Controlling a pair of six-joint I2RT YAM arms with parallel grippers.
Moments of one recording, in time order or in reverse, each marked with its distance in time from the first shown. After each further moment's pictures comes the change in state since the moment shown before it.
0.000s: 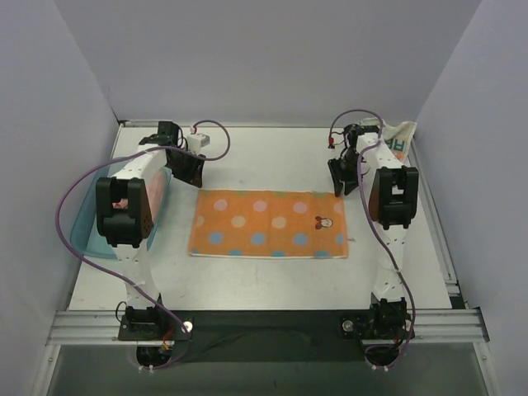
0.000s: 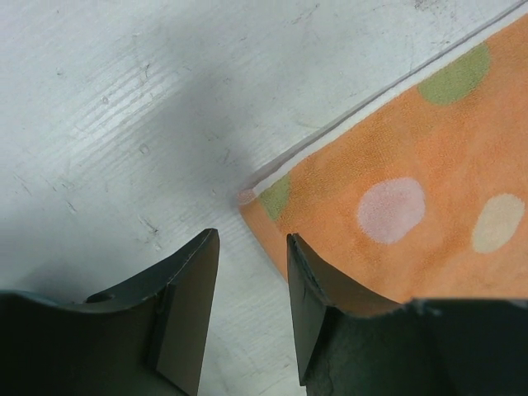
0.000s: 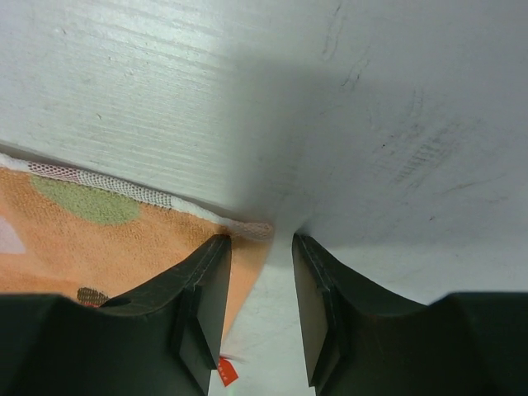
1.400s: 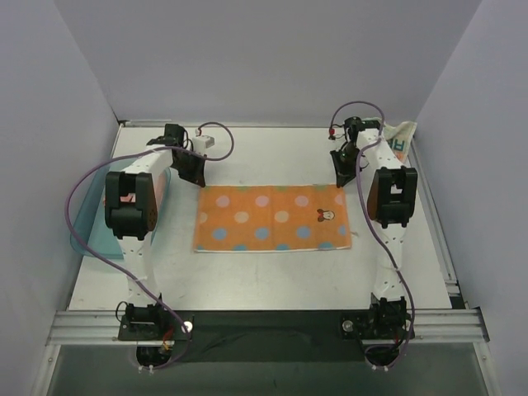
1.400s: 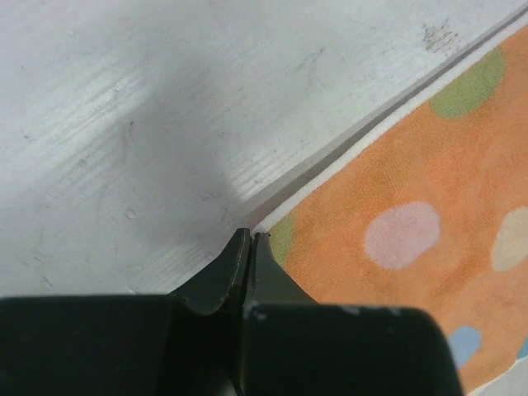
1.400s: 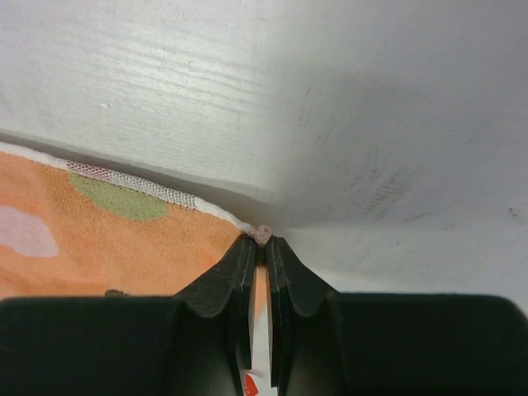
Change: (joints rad) left arm -0.012 0.114 0.045 0.056 0.047 -0.021; right arm -0.003 0.046 0.110 -0.002 -0.005 0.025
